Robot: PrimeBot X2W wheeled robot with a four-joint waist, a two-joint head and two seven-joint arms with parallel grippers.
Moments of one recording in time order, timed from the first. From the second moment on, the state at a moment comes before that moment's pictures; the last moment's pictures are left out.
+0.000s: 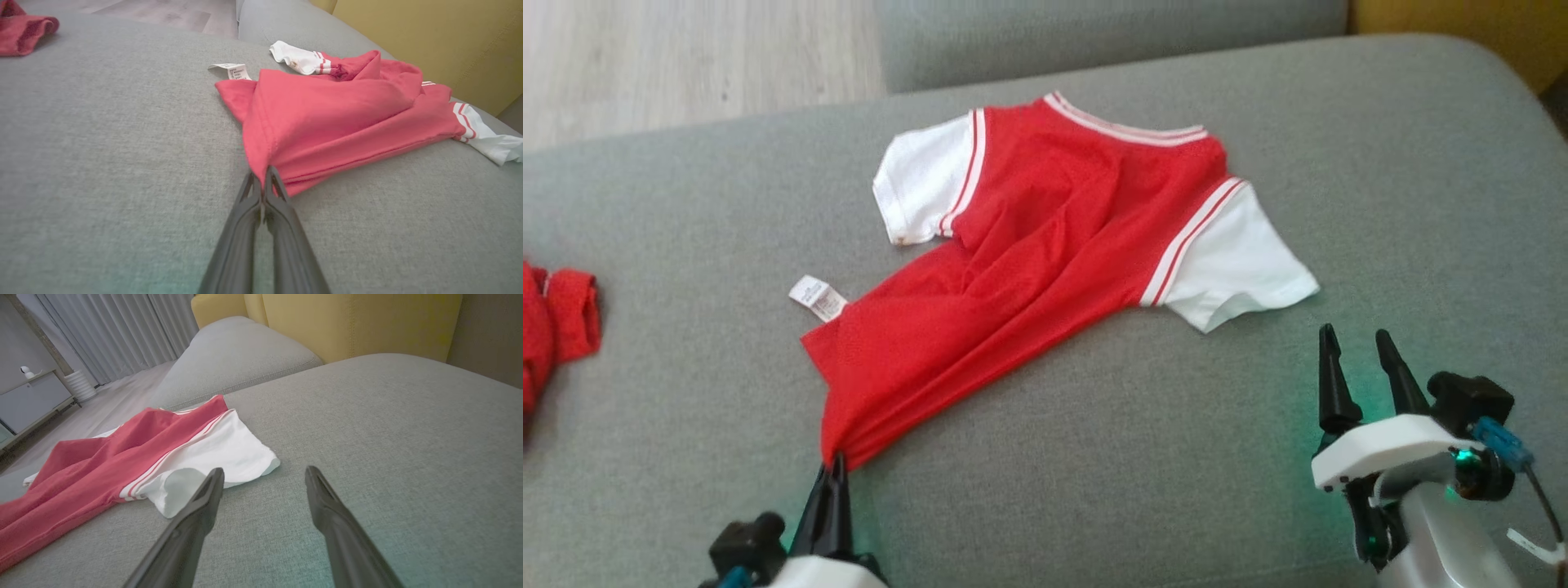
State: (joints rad) left arm -0.03 0.05 -0.15 0.52 -0.35 -0.09 -0.26; right arm -0.23 -0.05 -0.01 0.64 0.26 0.13 -0.26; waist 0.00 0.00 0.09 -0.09
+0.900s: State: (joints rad) left arm -0.01 0.05 -0.10 0.43 -0.18 0.04 -0.26; right arm -0.19 -0.05 0.10 0.49 0.17 0.13 -0.26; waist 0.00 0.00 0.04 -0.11
